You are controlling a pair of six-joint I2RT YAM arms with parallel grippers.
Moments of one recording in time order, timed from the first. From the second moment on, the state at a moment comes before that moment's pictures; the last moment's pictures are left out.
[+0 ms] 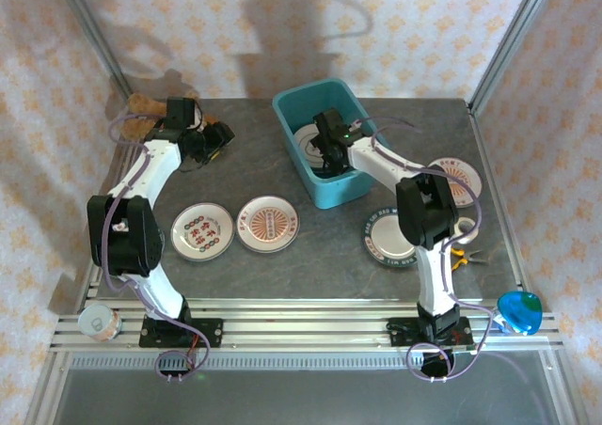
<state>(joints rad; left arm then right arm) 0.02 1.73 1.39 -0.56 0.32 -0.72 0.51 2.08 1.68 -0.55 0.19 1.29</state>
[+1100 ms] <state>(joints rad) -0.11 1.94 1.35 -0.87 0.40 -0.12 0.54 1.64 1.39 -0.38 0.20 0.91</state>
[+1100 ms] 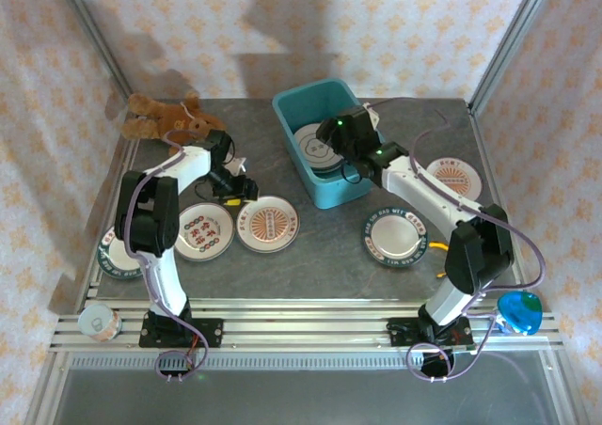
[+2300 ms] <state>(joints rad) -0.18 1.92 1.28 -0.90 0.37 -0.07 0.54 1.55 1.26 -0.30 0.20 0.90</state>
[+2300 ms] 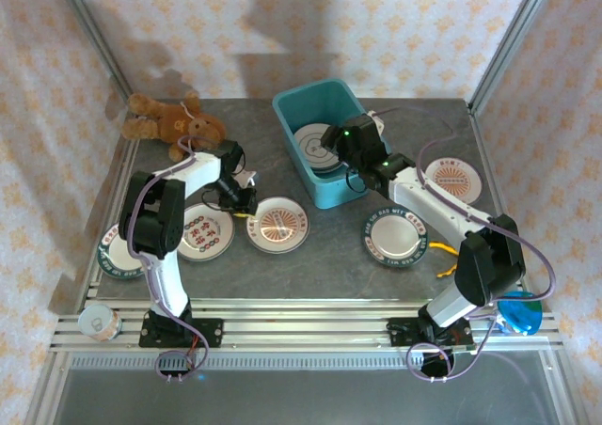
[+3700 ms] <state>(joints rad) -0.01 1.41 1.45 -0.59 0.42 -0.52 0.54 1.65 1.48 -0.25 -0.26 0.72</state>
